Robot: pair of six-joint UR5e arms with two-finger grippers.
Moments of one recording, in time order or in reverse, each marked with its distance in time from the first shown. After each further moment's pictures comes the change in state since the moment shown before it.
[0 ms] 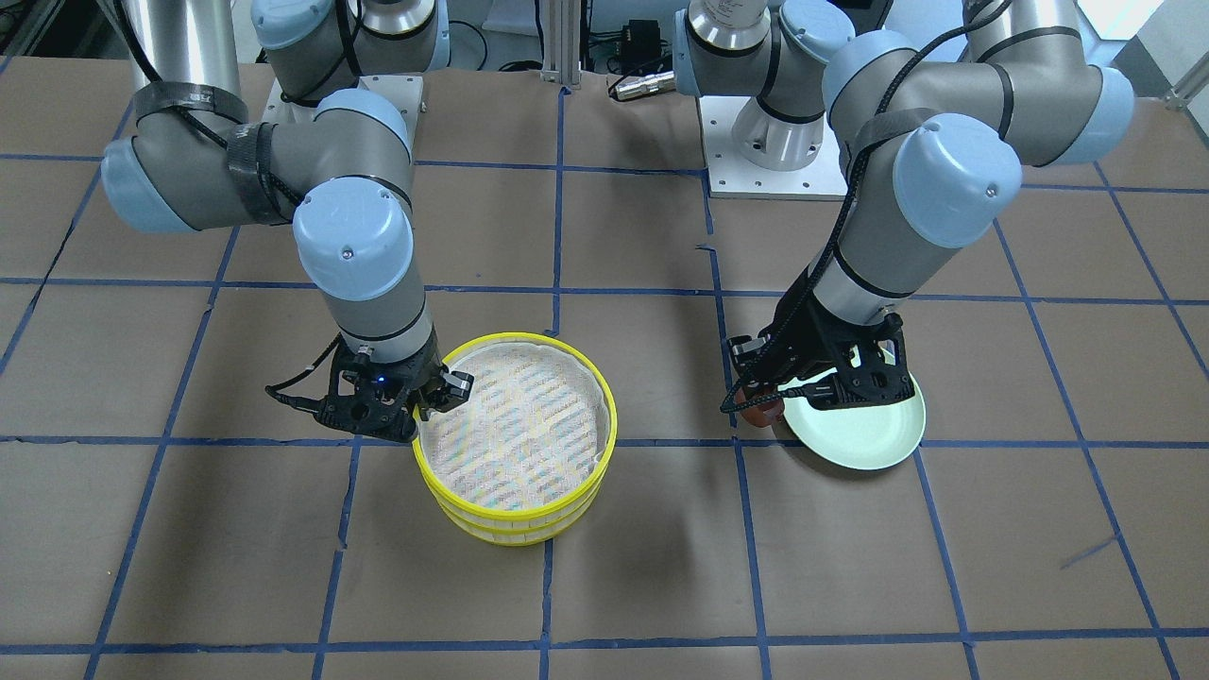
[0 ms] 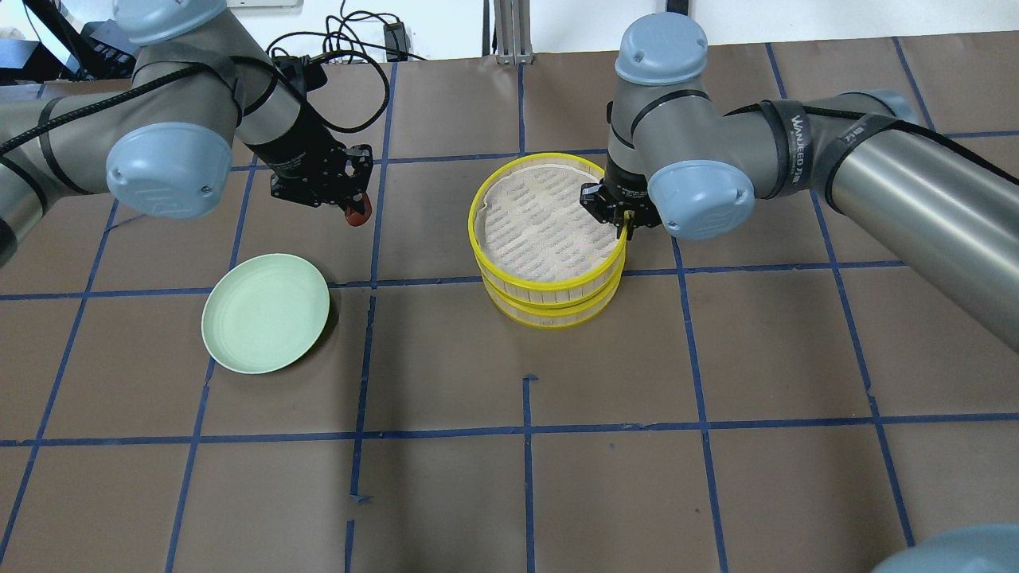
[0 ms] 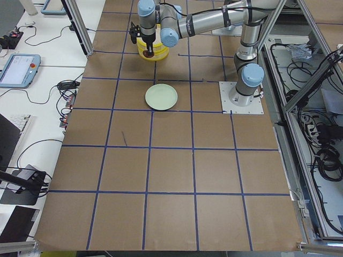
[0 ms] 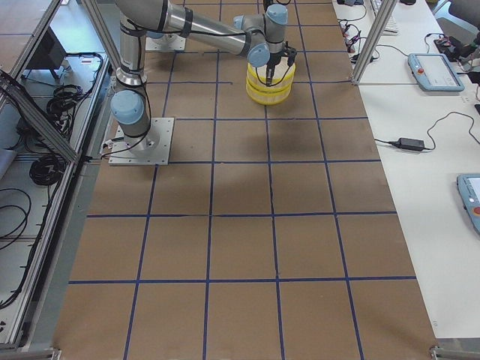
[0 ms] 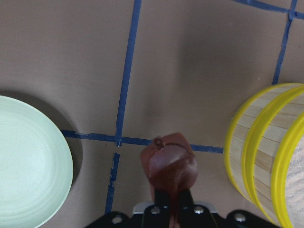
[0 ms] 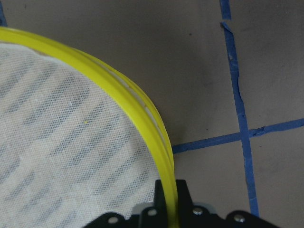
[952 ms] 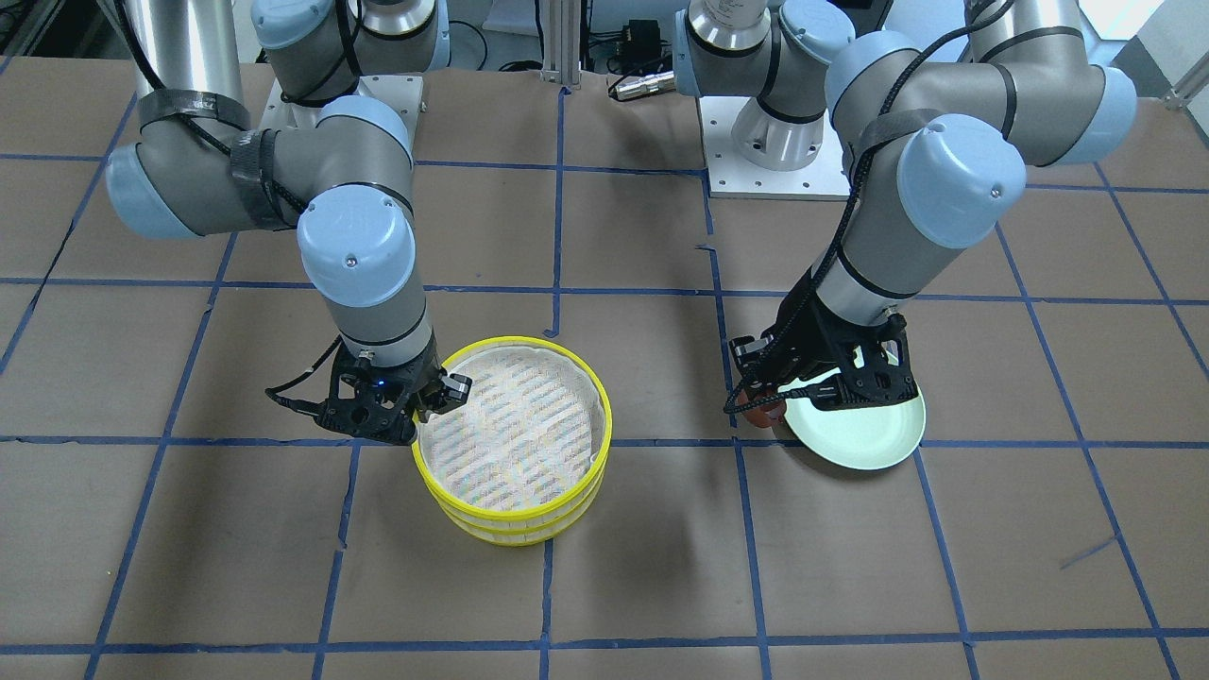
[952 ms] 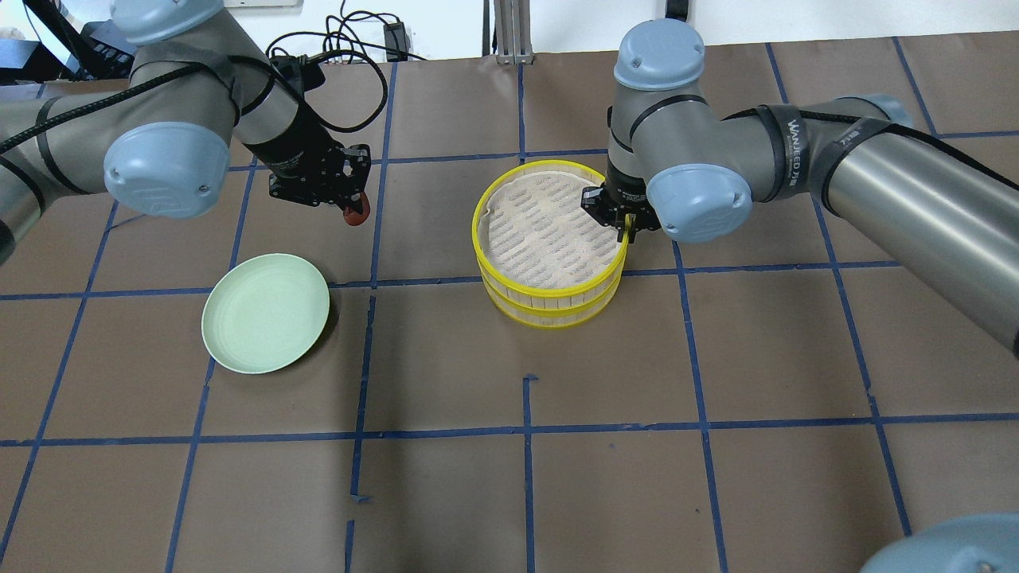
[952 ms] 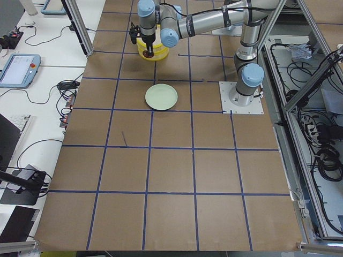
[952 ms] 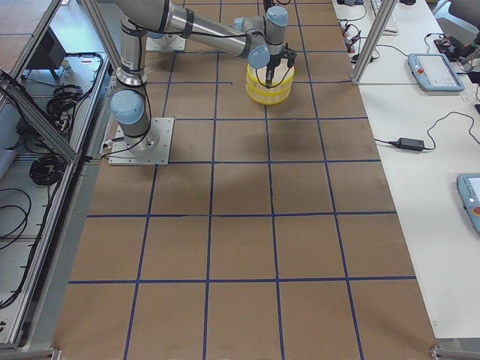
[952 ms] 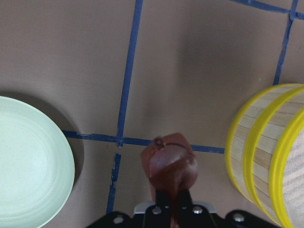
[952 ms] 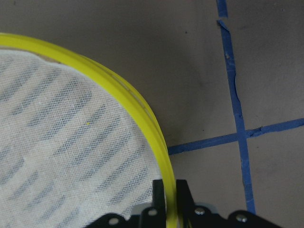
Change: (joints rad) left arm 0.004 0.000 0.000 0.000 -0.001 0.002; right arm -0.001 0.009 0.007 -0.004 -0.015 0.000
